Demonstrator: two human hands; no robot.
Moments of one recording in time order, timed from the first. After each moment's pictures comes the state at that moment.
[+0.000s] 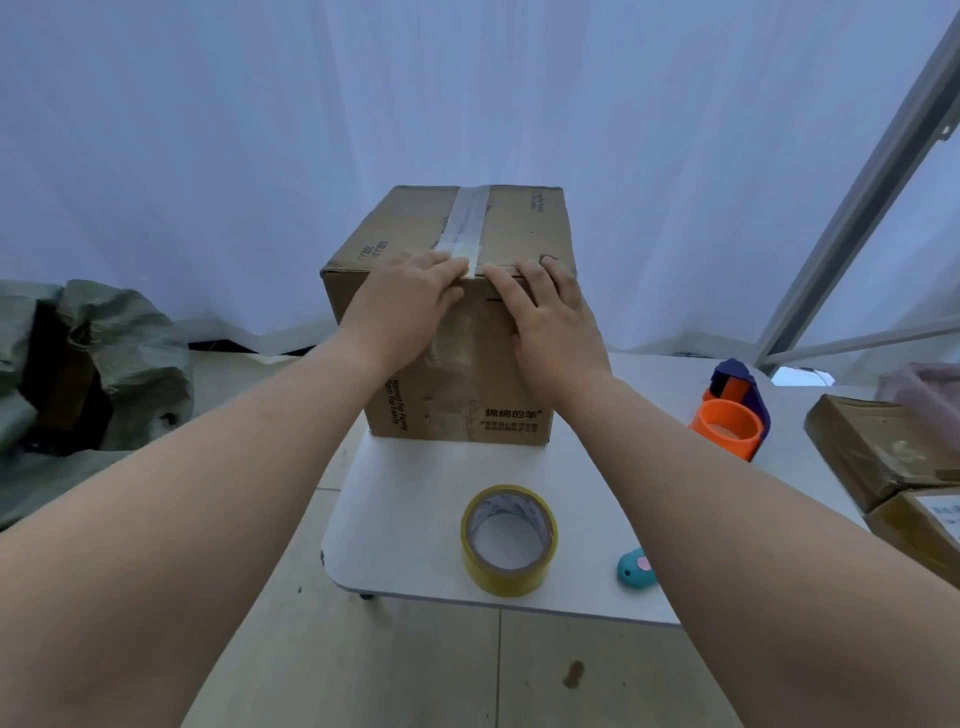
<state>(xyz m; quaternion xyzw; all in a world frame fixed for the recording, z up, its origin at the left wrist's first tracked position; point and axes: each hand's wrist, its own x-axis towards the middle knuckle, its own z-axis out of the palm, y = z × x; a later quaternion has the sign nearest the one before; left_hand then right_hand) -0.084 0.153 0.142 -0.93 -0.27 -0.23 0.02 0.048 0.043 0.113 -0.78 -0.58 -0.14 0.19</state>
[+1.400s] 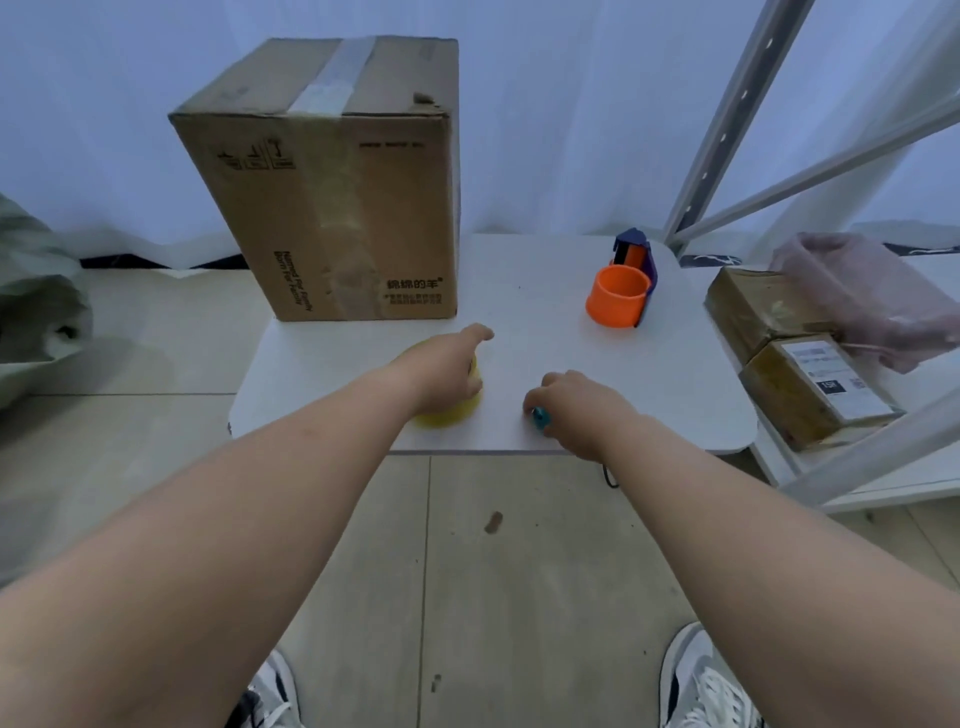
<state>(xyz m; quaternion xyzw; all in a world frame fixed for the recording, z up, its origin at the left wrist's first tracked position) -0.049 -0.005 0.025 -0.93 -0.26 0.05 -0.27 0.076 -0.142 -0.006 -0.81 -0.56 0.14 -0.07</state>
